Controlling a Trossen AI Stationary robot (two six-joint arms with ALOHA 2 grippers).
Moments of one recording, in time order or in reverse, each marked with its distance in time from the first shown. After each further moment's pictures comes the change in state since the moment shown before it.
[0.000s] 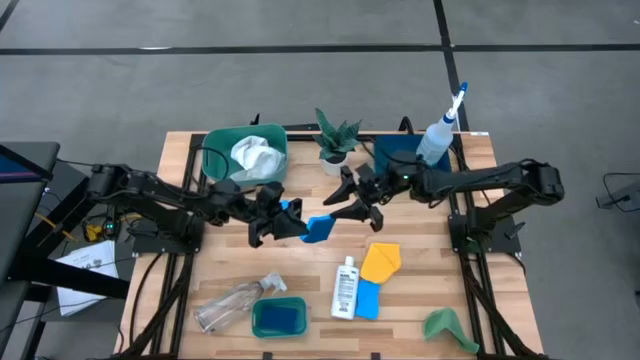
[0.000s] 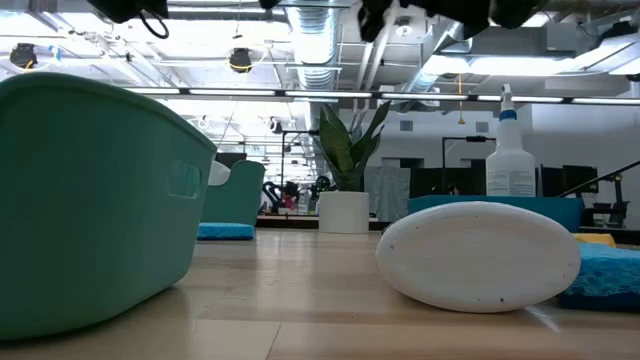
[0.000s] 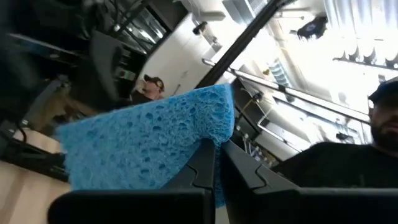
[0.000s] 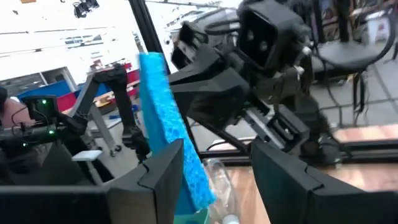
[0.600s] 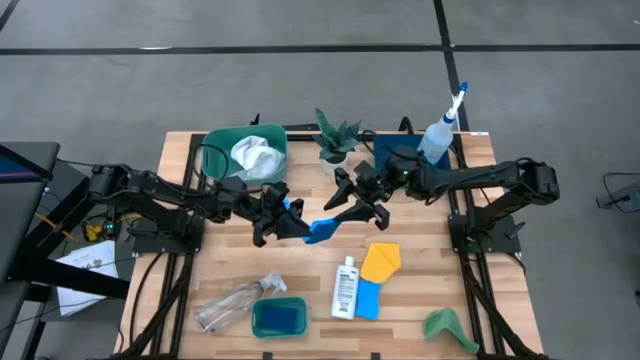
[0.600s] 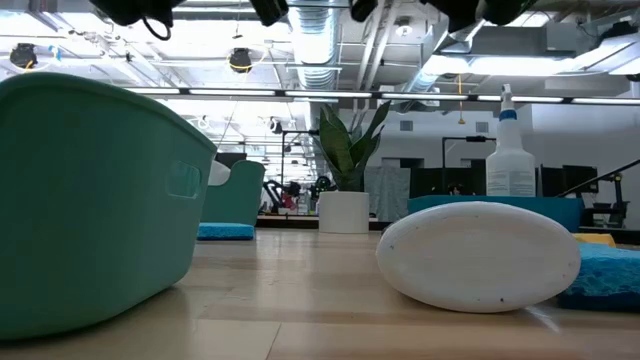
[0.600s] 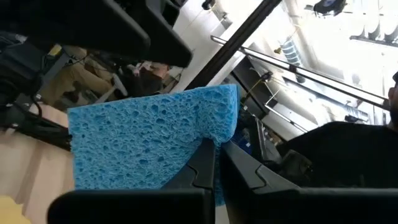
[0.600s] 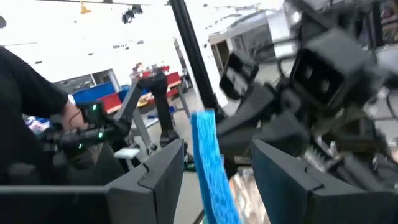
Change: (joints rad) left arm 0.033 0.002 0.006 -0.100 0.083 0.015; right arm -0.021 0.033 0.059 0.067 -0.169 0.071
